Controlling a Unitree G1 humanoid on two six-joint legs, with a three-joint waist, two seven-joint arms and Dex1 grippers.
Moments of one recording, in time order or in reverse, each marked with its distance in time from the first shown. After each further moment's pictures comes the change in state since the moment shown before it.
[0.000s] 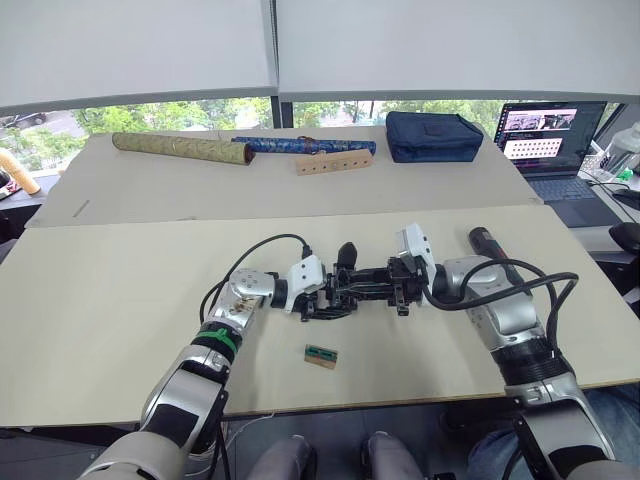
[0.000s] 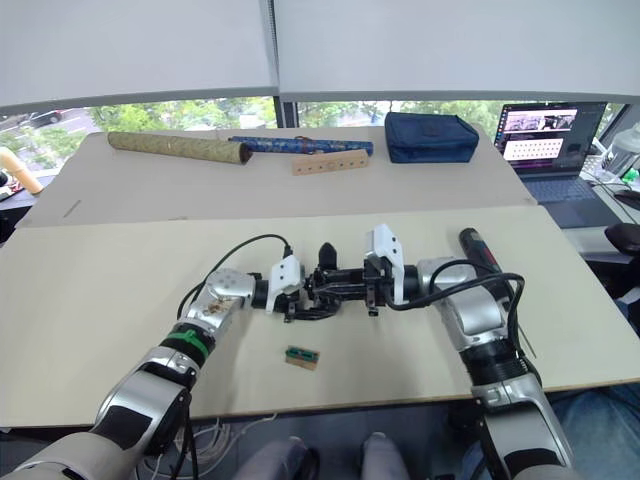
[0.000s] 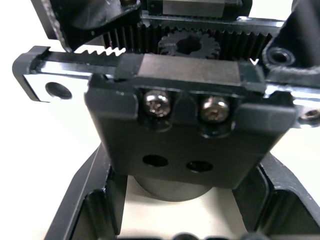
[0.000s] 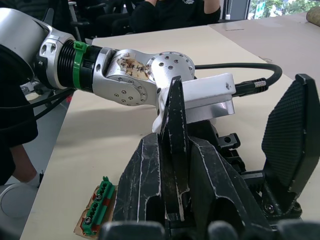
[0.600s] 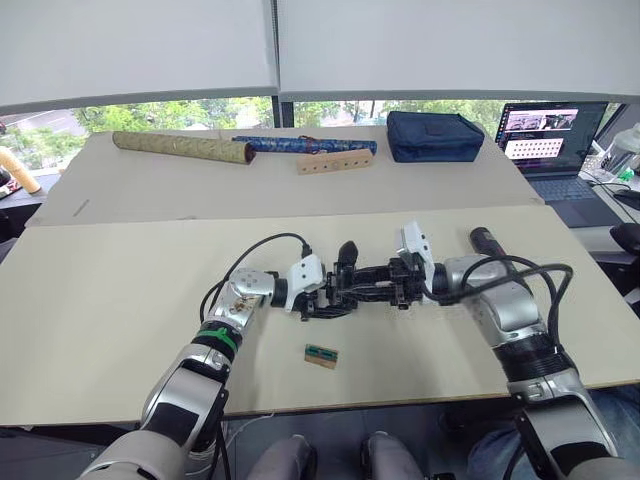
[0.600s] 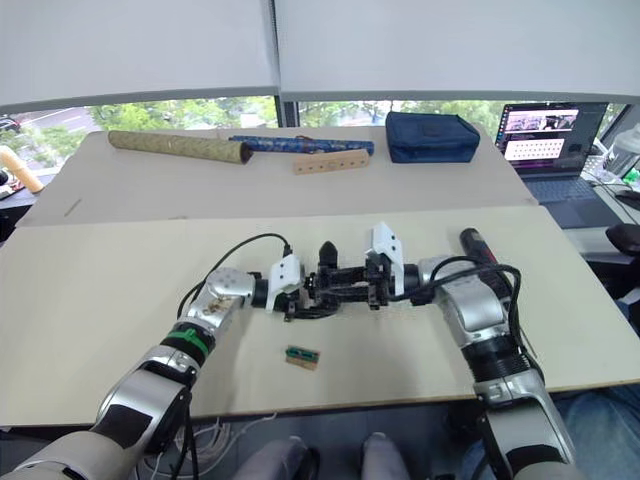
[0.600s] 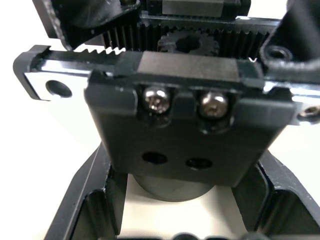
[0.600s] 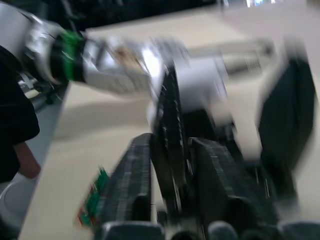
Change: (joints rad) left arm -0.008 0.005 0.013 0.004 -0.004 -0.005 0.001; right arm -0.024 -0.027 -0.006 0.011 -0.002 0.111 -0.022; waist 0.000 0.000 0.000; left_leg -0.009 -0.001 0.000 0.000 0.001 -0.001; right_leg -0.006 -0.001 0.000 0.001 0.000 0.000
